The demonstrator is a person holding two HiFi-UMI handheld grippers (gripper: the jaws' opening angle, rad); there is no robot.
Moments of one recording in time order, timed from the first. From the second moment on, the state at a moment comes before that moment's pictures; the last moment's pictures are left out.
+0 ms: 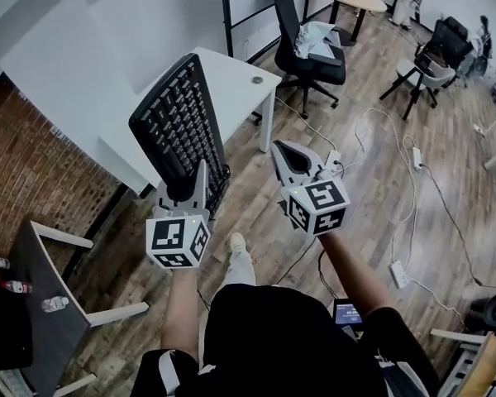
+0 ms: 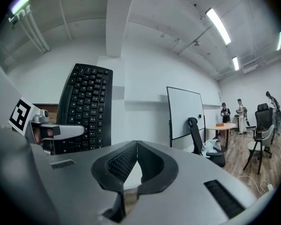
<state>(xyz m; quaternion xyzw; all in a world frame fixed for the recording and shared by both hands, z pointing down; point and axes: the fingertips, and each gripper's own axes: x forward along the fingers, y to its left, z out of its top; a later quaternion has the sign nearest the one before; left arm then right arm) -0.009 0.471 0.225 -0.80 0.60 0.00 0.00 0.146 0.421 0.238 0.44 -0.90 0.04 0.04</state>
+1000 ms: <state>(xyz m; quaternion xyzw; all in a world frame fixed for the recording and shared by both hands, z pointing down) -0.095 0.222 0.217 -0.82 0.57 0.01 0.00 0.061 0.183 0.228 0.47 -0.88 0.03 0.05</state>
